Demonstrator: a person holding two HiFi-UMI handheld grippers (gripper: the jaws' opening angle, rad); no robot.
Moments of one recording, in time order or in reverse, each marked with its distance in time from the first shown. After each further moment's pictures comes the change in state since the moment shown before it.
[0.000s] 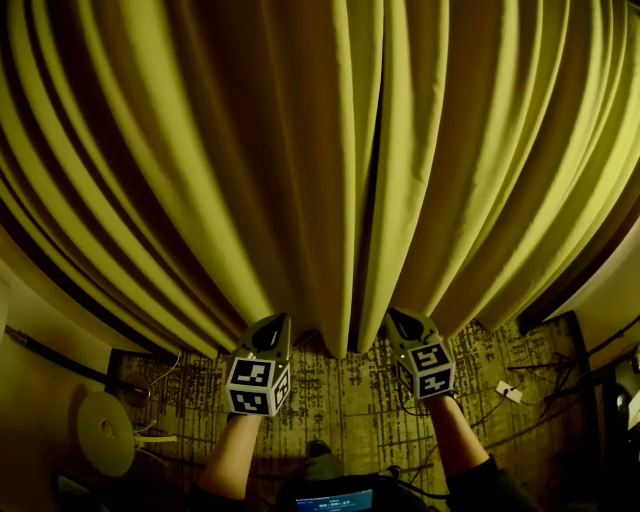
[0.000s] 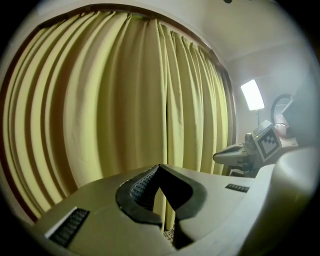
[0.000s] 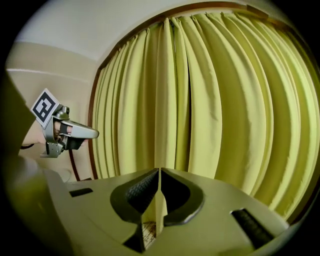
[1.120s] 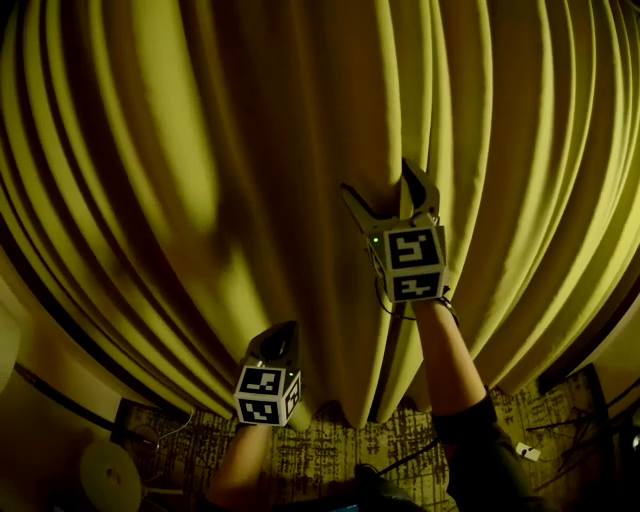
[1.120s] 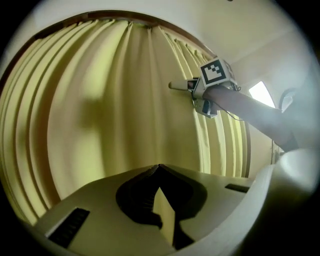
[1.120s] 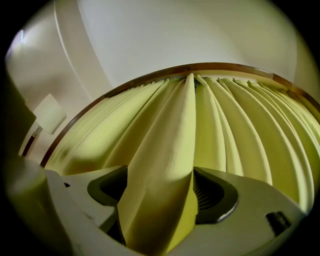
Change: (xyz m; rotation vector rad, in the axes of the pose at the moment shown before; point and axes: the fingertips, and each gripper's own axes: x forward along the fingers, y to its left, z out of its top) left arm 0.085 0.097 0.135 0.057 -0.143 0.071; right arm 0.119 -0.029 0.455 -0.319 -0.669 -0.158
